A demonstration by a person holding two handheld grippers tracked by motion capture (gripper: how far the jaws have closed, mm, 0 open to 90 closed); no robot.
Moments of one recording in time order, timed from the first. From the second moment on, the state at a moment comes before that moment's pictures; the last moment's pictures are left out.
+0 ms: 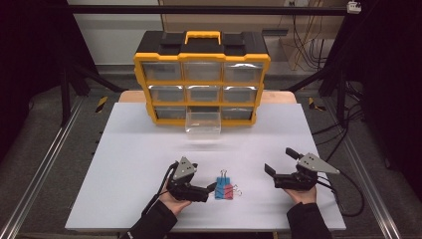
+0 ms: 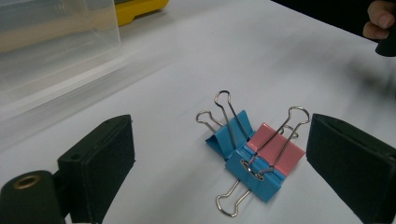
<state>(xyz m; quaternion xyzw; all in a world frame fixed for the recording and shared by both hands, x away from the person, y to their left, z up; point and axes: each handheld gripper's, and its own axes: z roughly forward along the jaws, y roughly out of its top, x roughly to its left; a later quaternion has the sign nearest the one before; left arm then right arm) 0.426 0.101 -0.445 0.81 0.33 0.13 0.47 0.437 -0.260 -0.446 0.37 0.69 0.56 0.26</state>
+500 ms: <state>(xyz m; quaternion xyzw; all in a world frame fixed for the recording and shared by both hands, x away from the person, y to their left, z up) 0.416 0.085 -0.467 0.81 0.36 0.13 0.45 0.437 -0.259 -0.447 0.37 0.69 0.56 0.26</state>
